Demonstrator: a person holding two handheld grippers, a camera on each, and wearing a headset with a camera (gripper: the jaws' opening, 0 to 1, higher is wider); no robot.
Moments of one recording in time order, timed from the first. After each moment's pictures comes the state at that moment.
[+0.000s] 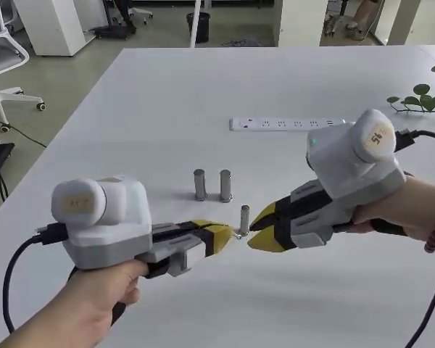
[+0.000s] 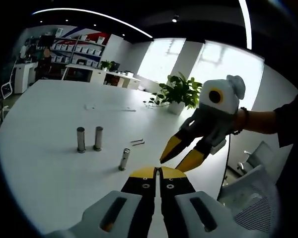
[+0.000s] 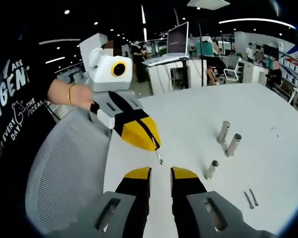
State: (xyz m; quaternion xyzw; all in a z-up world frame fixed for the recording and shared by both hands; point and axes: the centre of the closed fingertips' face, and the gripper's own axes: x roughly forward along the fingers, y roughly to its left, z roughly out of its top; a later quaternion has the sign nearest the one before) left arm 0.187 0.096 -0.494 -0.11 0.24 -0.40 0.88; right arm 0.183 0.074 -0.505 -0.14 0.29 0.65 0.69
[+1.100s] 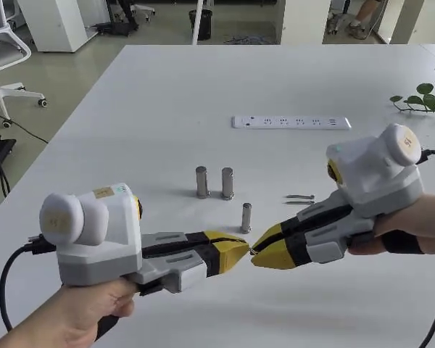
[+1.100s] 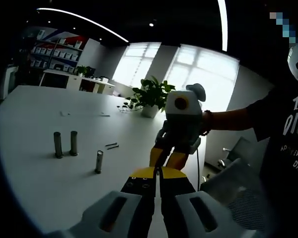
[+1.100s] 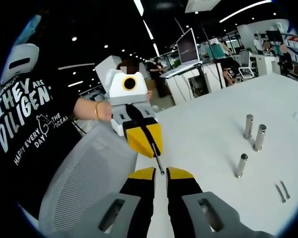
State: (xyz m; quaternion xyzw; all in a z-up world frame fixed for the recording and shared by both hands) left arm 0.156 0.078 -0.478 -0.12 0.20 -0.49 0.84; right arm 0.140 0.080 -0.496 -0.04 0.29 0.72 0.63
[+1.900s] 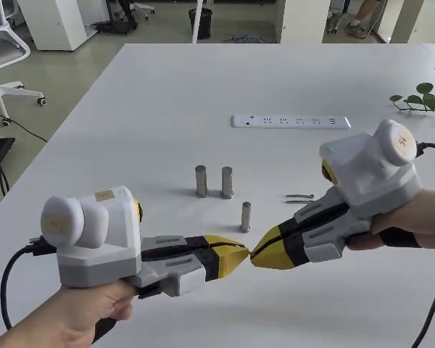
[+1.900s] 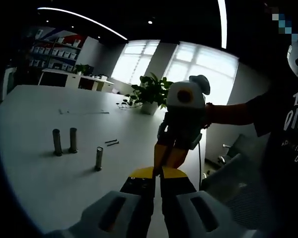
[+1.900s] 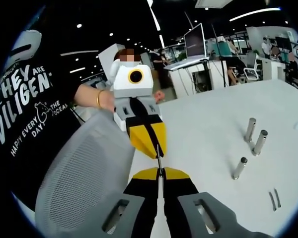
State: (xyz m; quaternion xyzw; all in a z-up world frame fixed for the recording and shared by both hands) left arm 0.156 0.077 -0.488 -0.11 0.20 -0.50 0.84; right arm 0.138 0.079 -0.503 -0.11 0.29 0.72 0.62
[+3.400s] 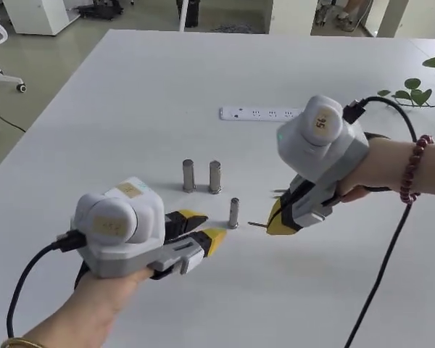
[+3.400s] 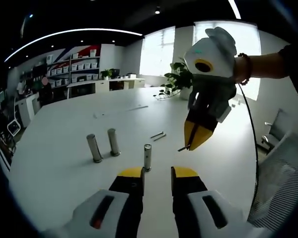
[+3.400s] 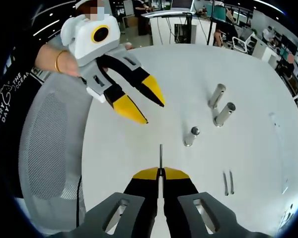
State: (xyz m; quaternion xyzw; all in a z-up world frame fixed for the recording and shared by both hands) left arm 0.226 0.100 -0.536 0.03 0.21 -0.36 0.91; right arm 0.222 0.034 -0.549 -0.34 0.40 0.60 0.61
